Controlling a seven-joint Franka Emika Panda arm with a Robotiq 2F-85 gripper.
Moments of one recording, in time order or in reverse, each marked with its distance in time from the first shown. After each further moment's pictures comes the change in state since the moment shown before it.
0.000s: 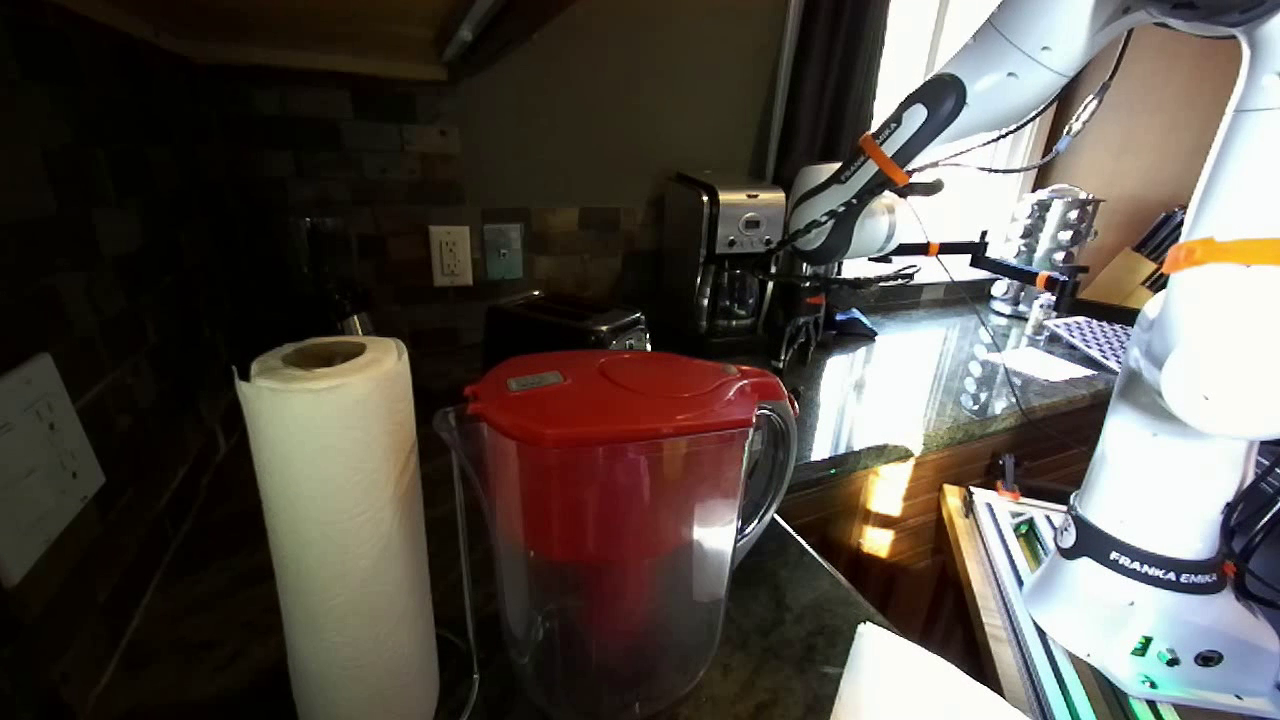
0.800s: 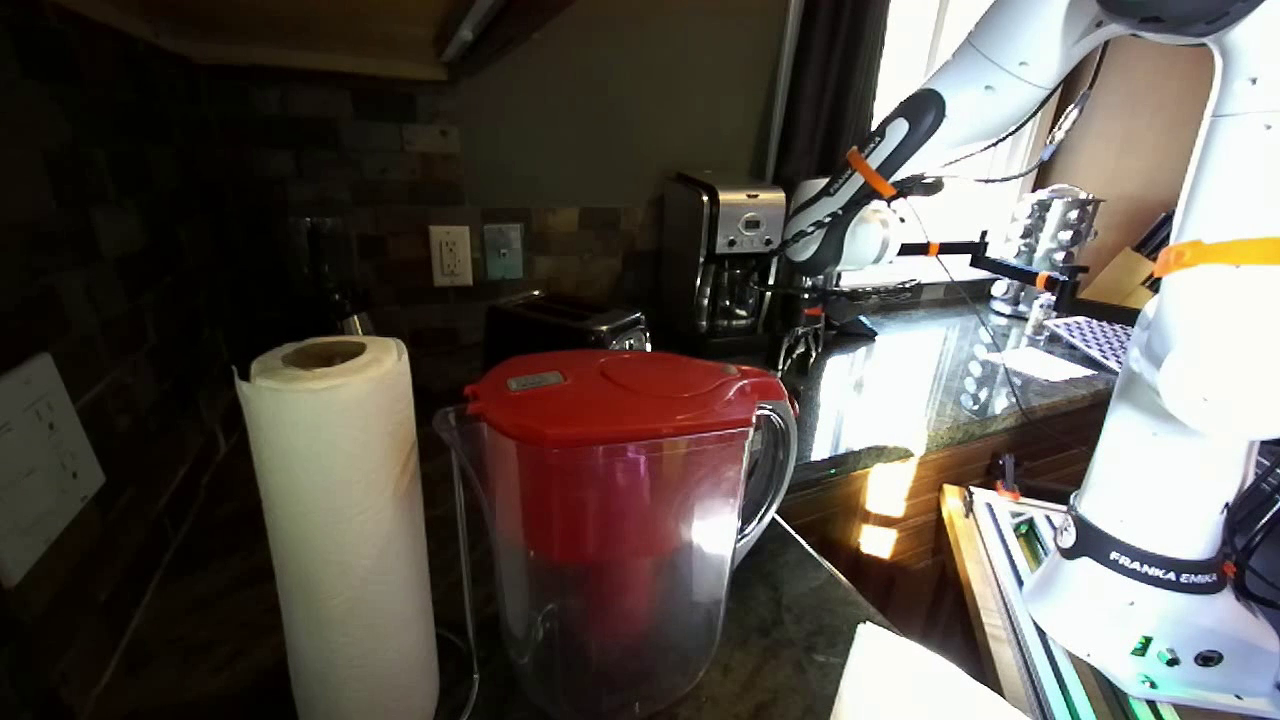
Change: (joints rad) arm -0.008 0.060 -0.003 0.010 0.069 0.033 -0.023
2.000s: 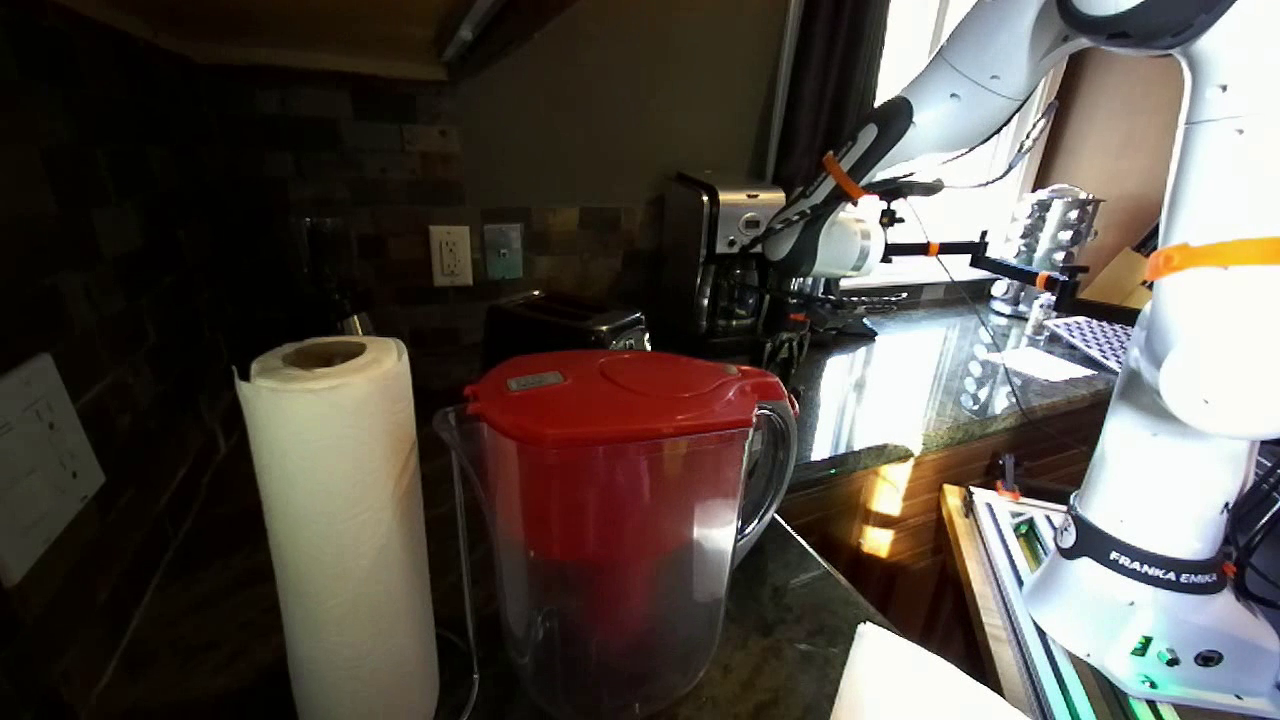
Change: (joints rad) arm 0.000 0.074 0.026 0.051 0.180 0.034 -0.069
